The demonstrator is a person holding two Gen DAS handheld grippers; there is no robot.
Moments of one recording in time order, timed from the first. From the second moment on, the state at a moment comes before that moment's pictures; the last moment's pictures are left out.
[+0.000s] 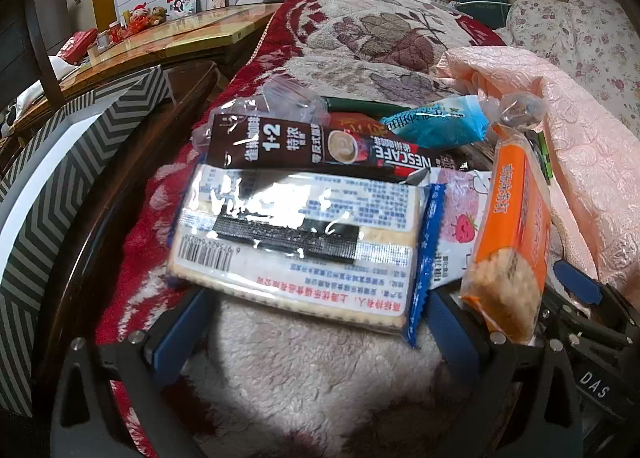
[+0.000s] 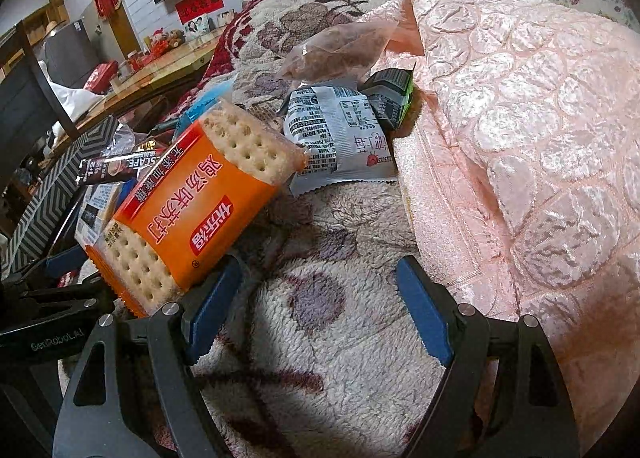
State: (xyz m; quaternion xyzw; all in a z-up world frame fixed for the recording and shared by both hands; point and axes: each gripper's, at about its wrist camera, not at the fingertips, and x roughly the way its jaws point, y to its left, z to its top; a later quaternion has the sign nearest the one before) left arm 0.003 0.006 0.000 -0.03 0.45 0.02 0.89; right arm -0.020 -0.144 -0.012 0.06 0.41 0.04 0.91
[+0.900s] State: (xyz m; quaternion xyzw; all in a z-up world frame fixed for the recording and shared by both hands) left arm -0.025 0.025 0.029 -0.04 0.45 0.00 0.89; right arm -0.038 -0.124 0.033 0.08 0.45 0.06 0.89
